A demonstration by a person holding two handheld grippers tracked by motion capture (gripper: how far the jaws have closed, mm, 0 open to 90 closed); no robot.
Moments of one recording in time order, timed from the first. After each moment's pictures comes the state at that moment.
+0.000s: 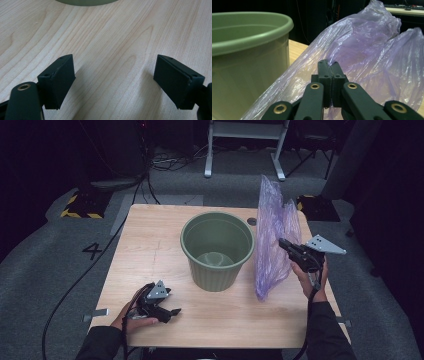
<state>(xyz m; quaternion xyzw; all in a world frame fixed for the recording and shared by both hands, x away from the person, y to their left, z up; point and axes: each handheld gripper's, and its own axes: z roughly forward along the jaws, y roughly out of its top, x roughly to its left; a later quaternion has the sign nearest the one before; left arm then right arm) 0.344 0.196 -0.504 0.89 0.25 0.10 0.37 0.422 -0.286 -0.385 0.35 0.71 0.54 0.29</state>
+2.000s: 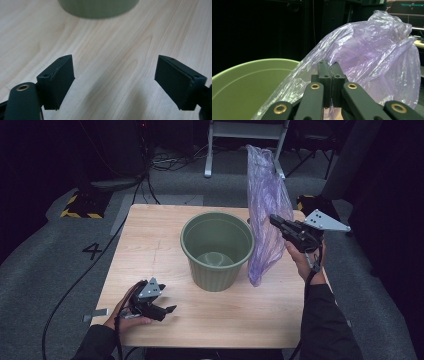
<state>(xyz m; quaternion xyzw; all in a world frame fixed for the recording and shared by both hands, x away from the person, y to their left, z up) 0.338 0.213 -0.478 0.87 0.26 0.13 0.40 0.425 -0.242 -0.301 0.27 0.70 0.59 0.29</state>
